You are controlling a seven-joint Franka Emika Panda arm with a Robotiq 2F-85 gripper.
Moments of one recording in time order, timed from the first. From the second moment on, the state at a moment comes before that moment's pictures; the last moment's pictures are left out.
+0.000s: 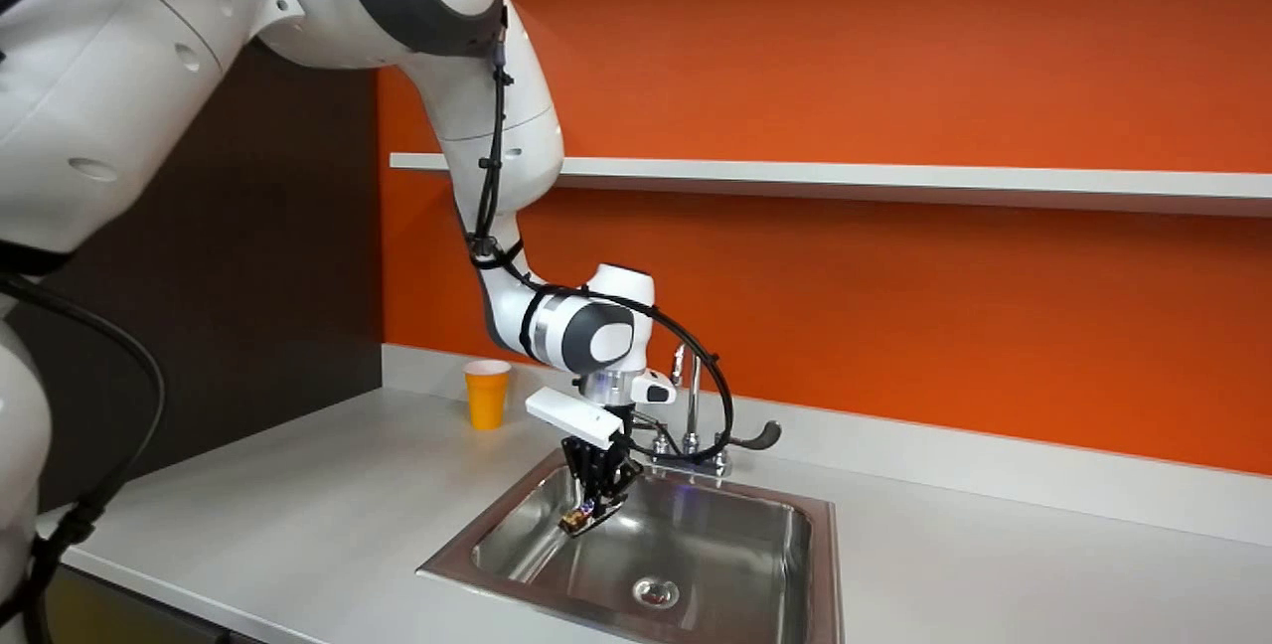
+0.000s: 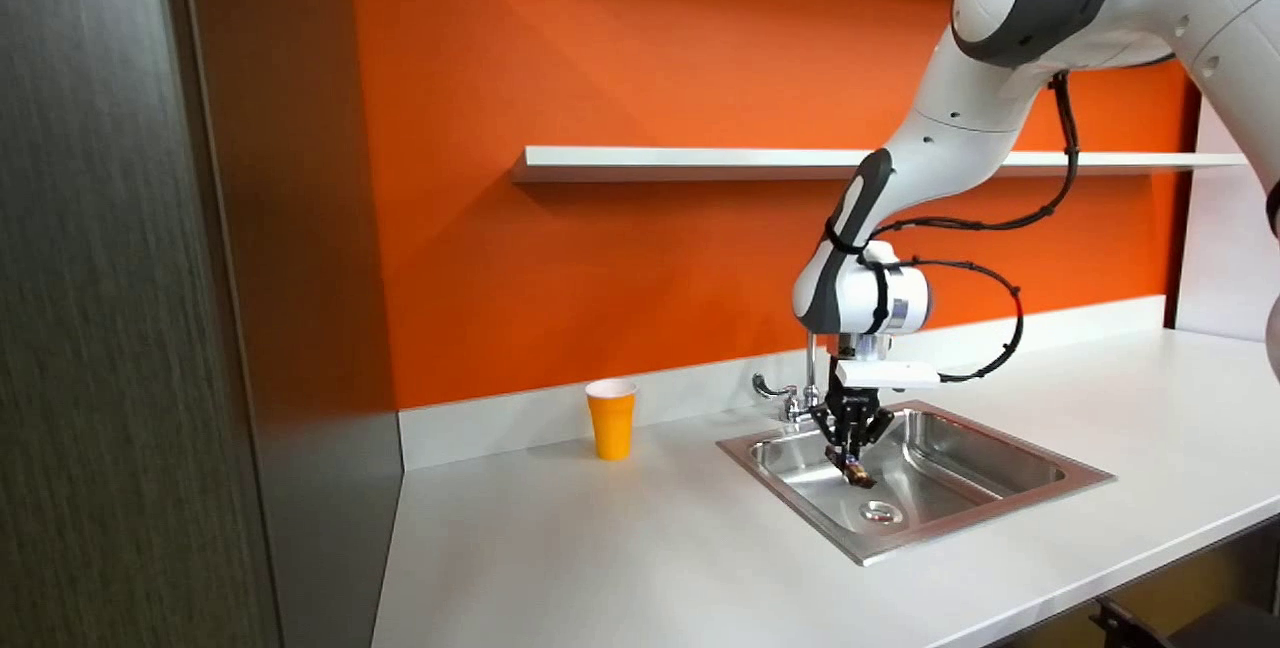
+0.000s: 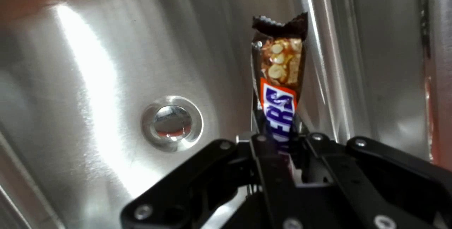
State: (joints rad) arm -0.21 0.55 -0.02 -2.07 0.16 2.59 -0.10
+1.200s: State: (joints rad) arm -0.22 0.69 -0.01 -2.10 0.21 2.74 -0.10
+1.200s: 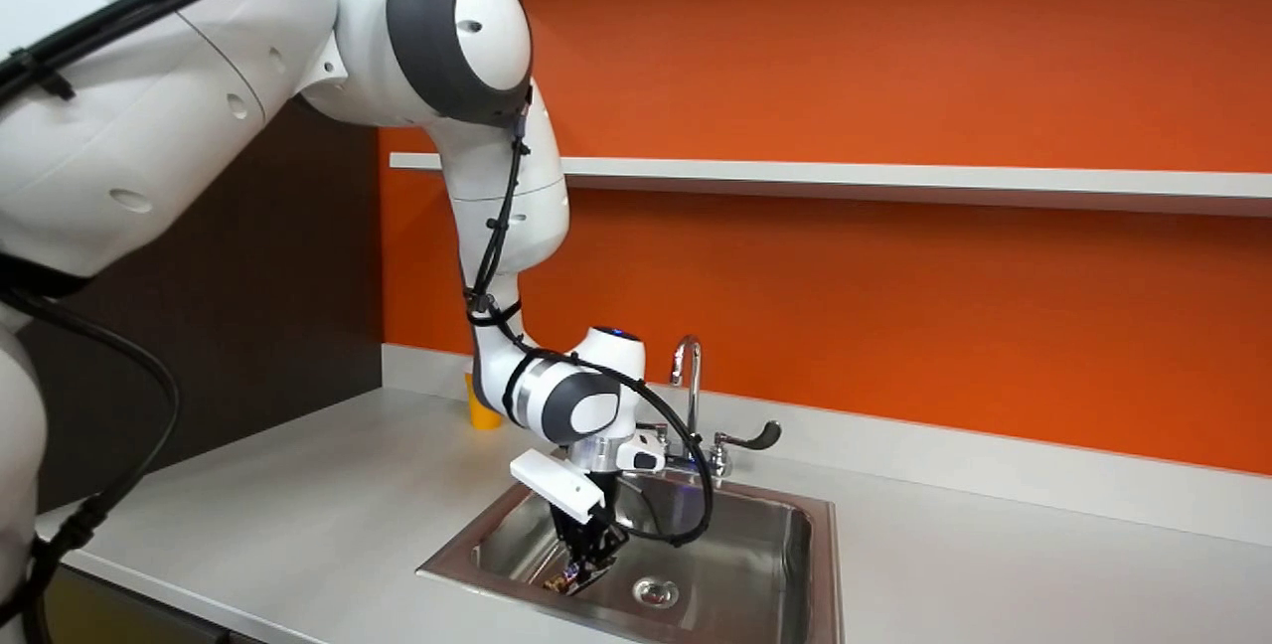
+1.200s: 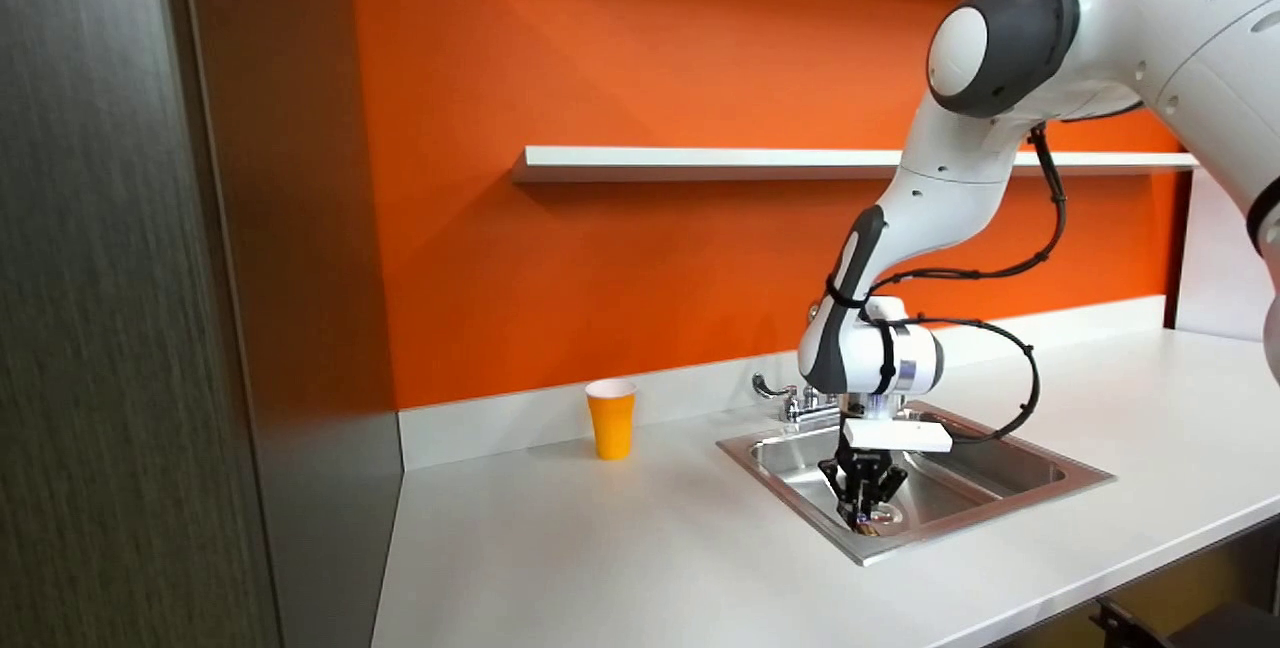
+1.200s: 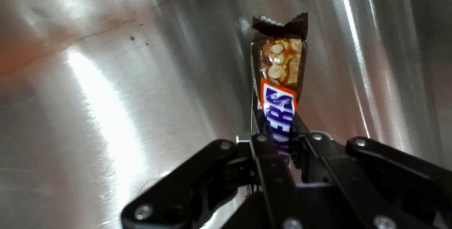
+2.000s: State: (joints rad) arm -0.22 0.73 0.01 -2.09 0.21 2.78 -0.09
